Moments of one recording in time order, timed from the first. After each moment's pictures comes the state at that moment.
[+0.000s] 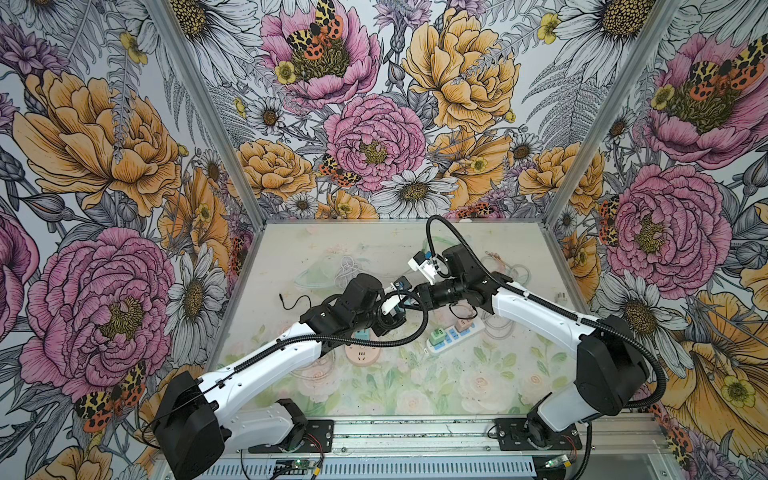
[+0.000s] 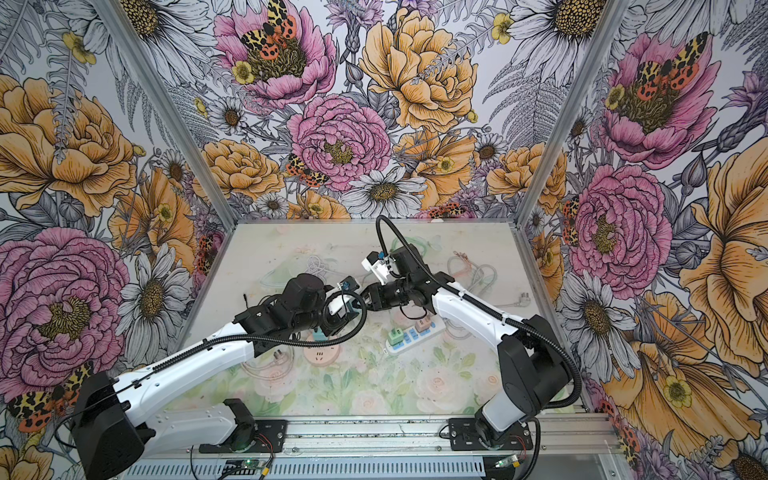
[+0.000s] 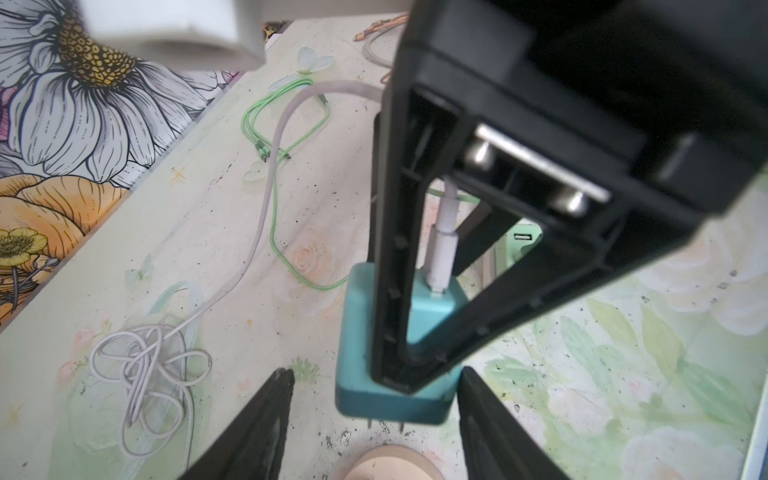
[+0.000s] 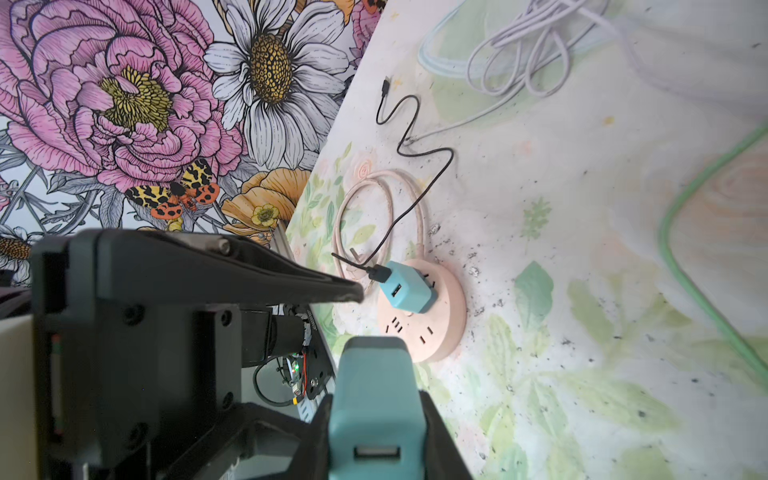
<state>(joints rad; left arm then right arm) -0.77 1.18 0.90 -0.37 -0.01 0.25 0.57 1.56 1.13 -0.34 -0.79 0.41</state>
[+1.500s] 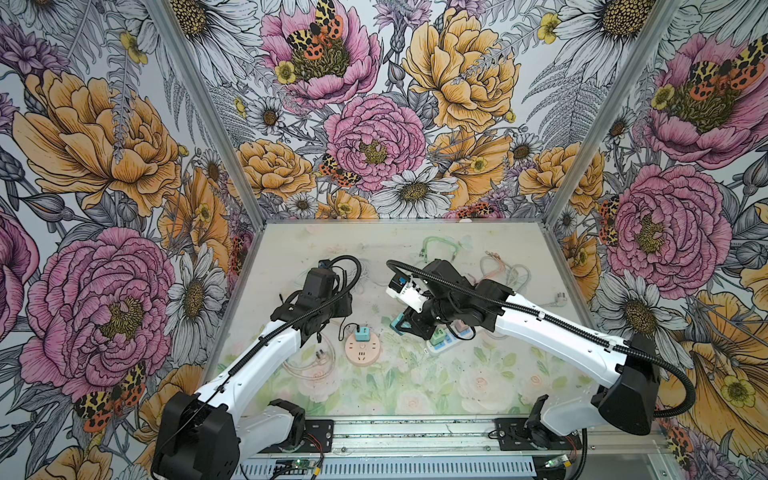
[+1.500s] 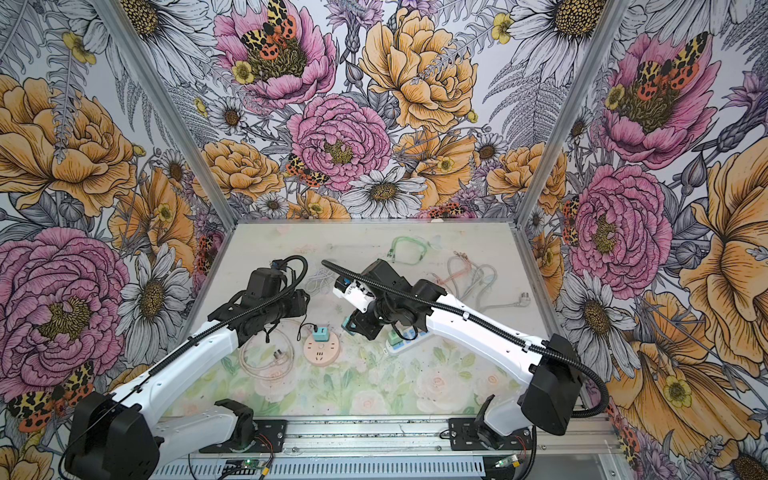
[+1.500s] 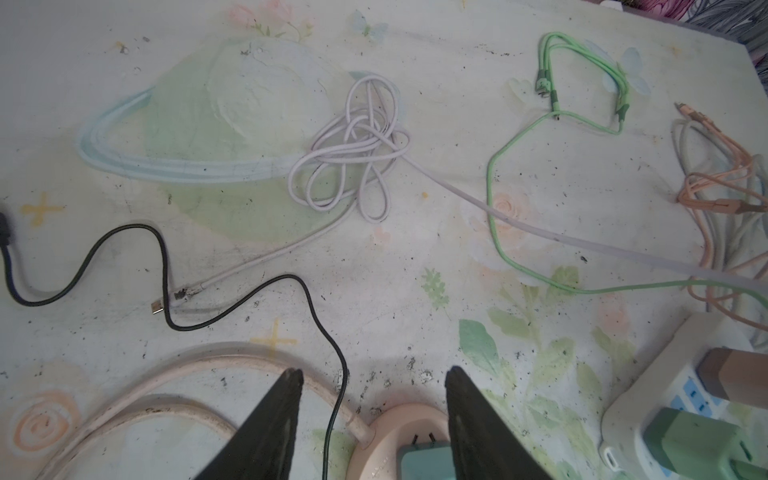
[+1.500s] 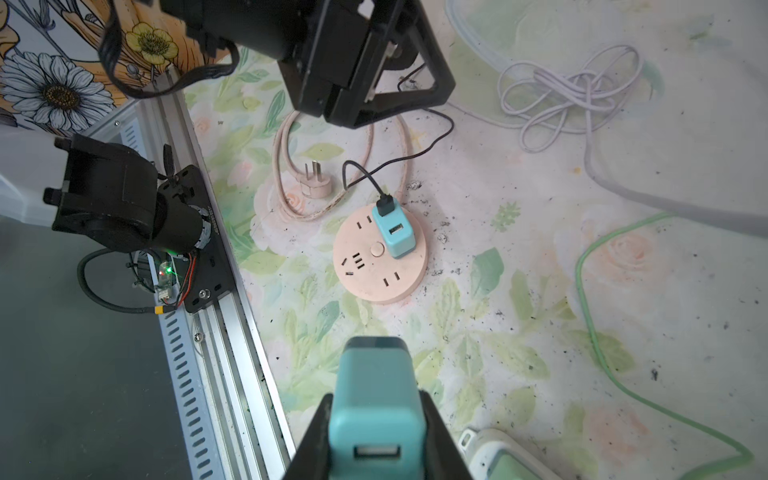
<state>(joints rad) -0.35 1.15 0.78 -0.43 -0.05 -0.39 0.89 1.46 1.29 -0.73 -0.31 -0.03</state>
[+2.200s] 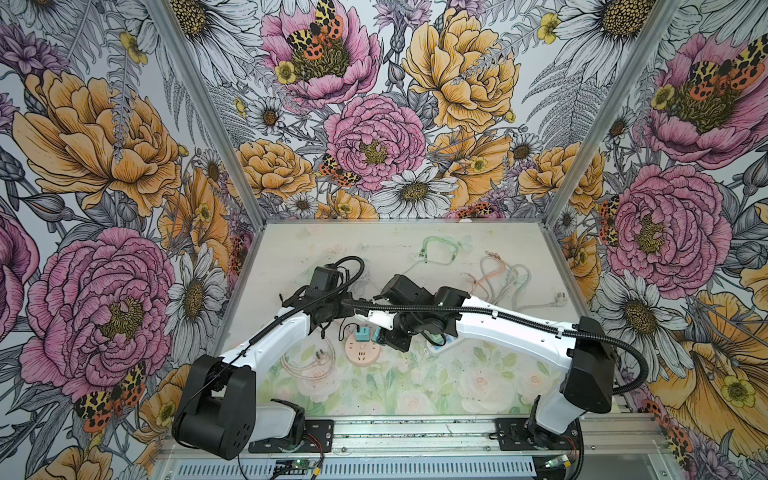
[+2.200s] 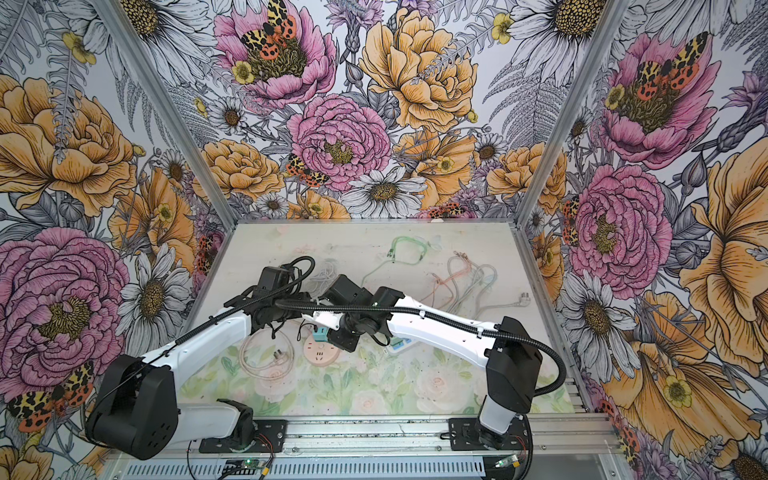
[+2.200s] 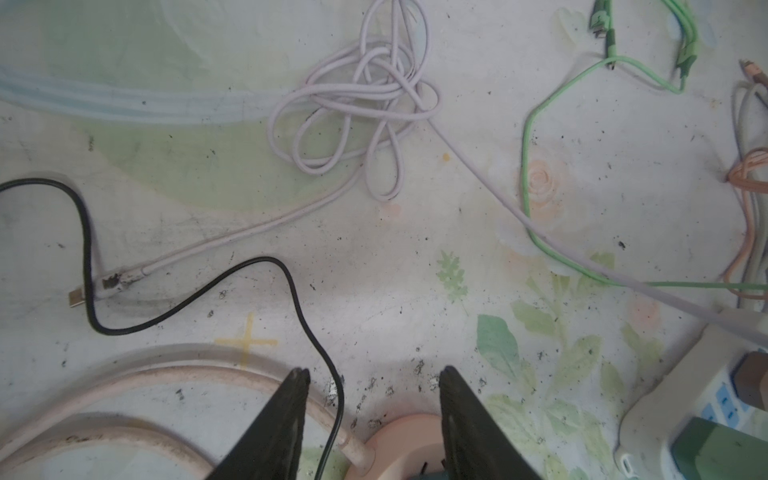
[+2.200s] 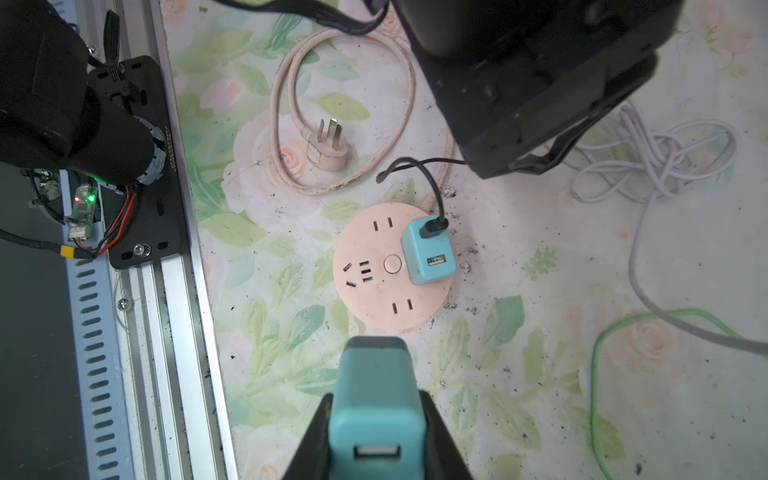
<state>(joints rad) -0.31 1.32 0.79 -0.39 0.04 -0.41 1.04 1.68 1.42 -0.75 -0.19 -0.24</state>
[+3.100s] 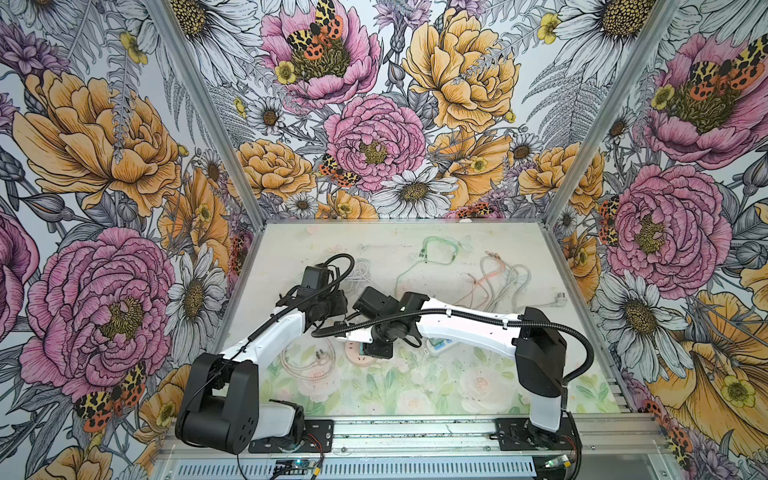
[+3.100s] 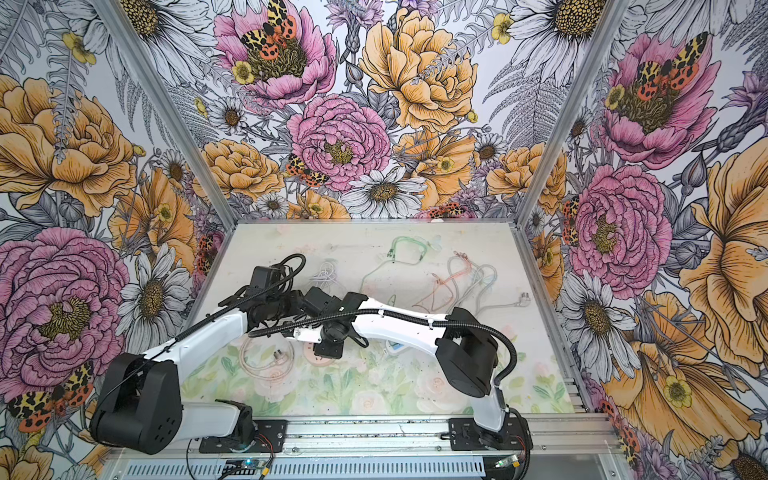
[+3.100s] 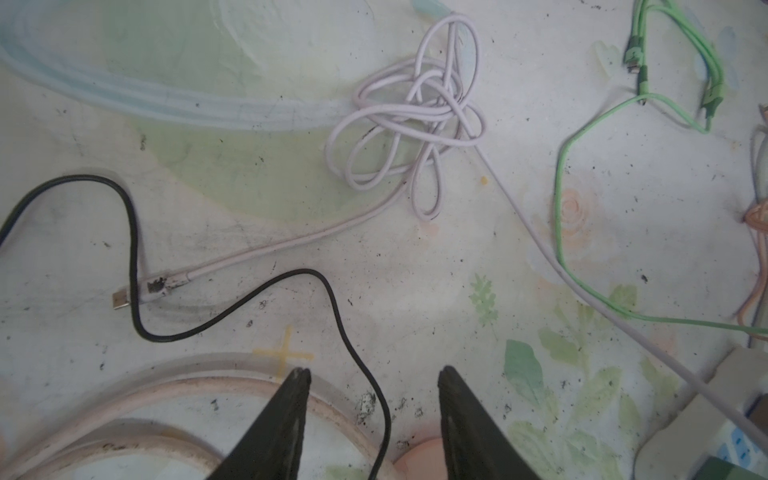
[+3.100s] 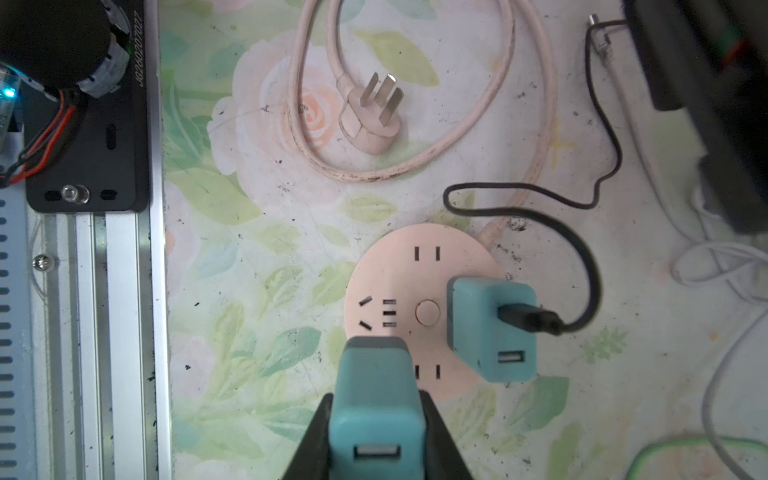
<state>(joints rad) -0.22 1.34 0.77 -0.36 0.07 -0.41 1.08 1.94 1.59 -0.80 -0.18 -0.44</state>
